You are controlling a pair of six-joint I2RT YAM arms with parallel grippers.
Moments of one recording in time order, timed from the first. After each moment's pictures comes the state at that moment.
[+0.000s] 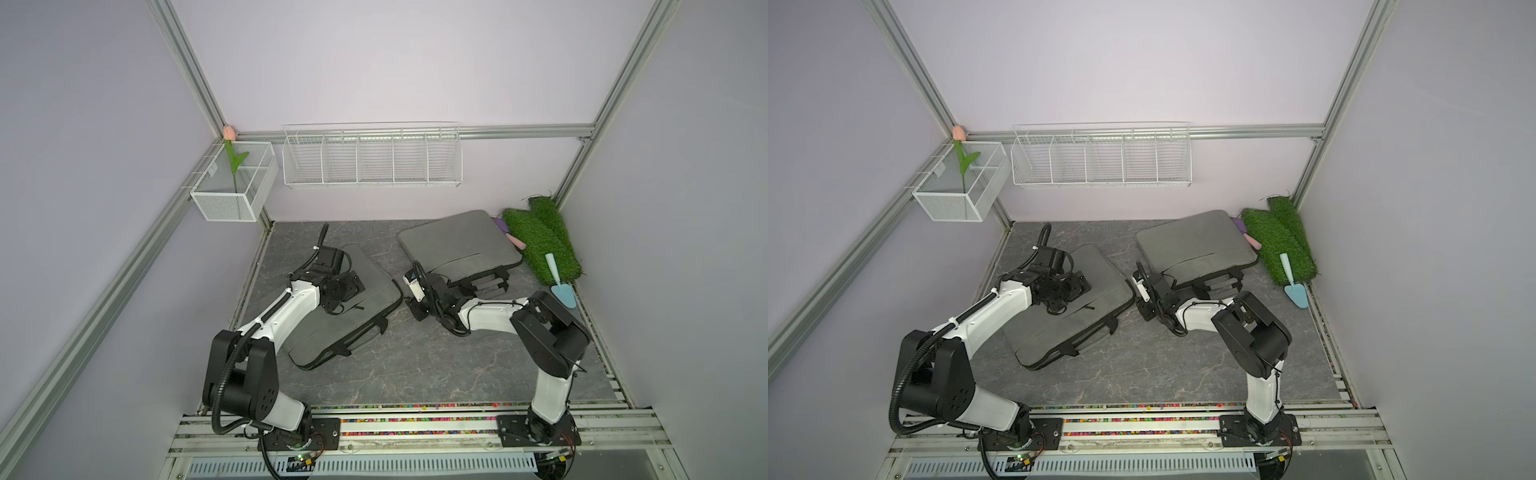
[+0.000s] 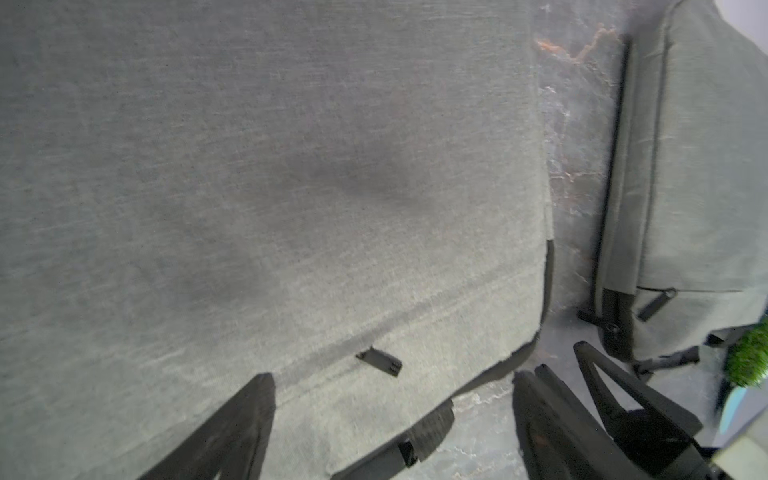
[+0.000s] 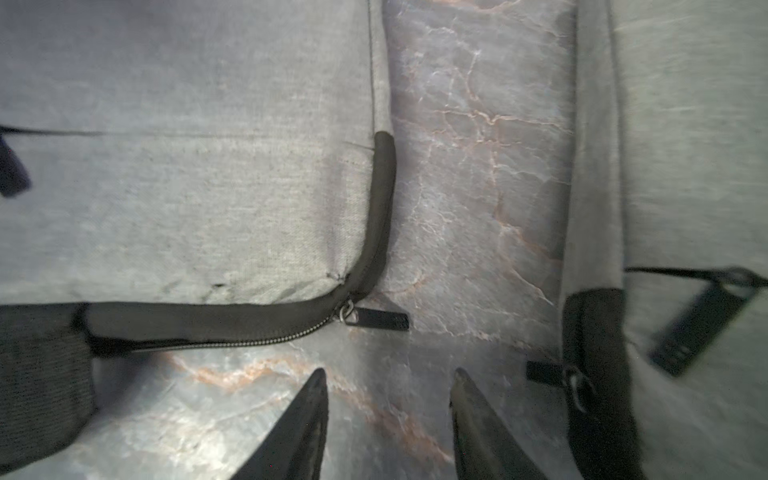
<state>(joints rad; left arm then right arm) -0.31 1.52 1.06 -0.61 0.10 -0.77 0.74 1.91 1.00 0.16 0.04 0.00</state>
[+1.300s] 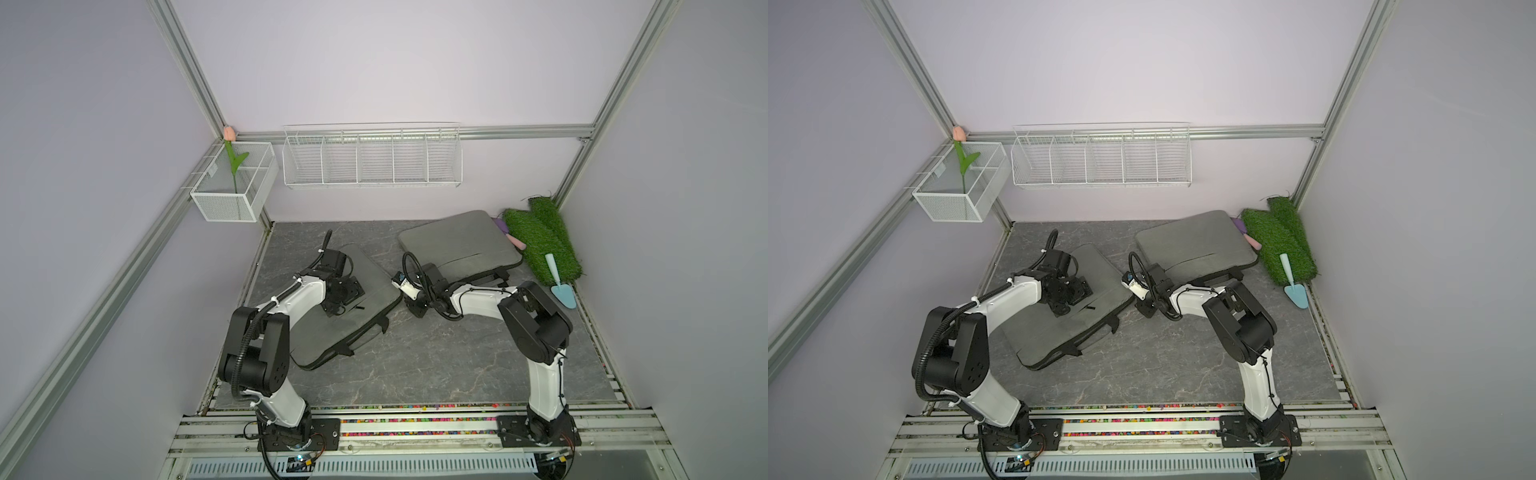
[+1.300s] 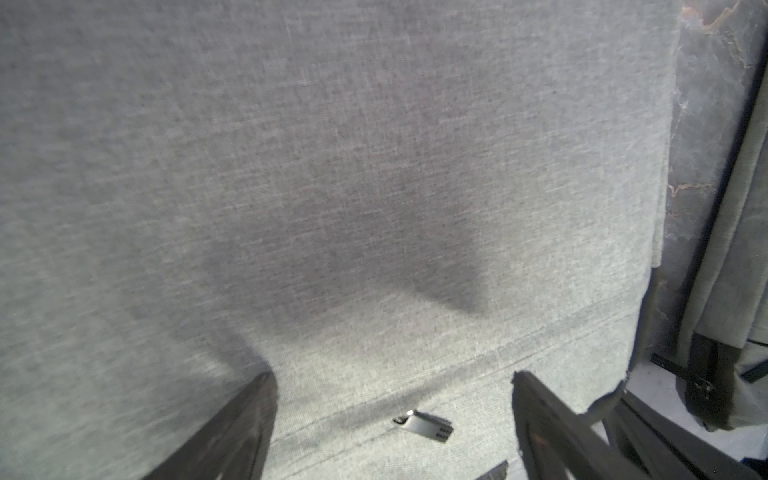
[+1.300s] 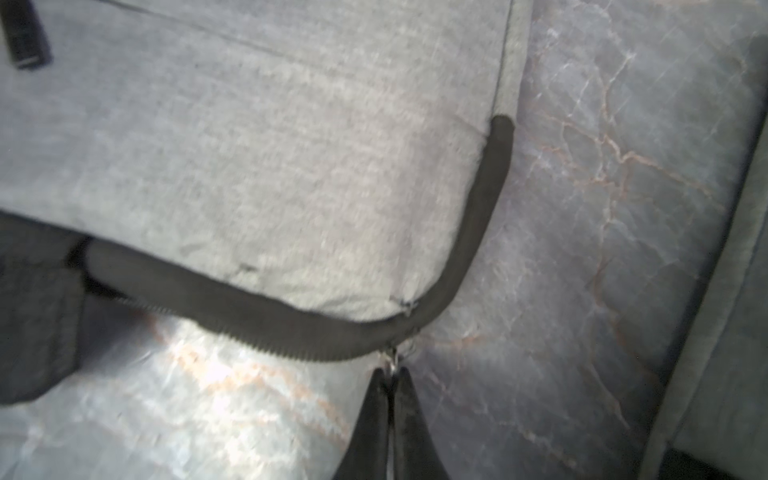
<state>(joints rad) -0.29 1.66 1.07 -0.57 0.11 -0.77 0.68 2.01 1.18 -0.06 -0.17 -0.28</state>
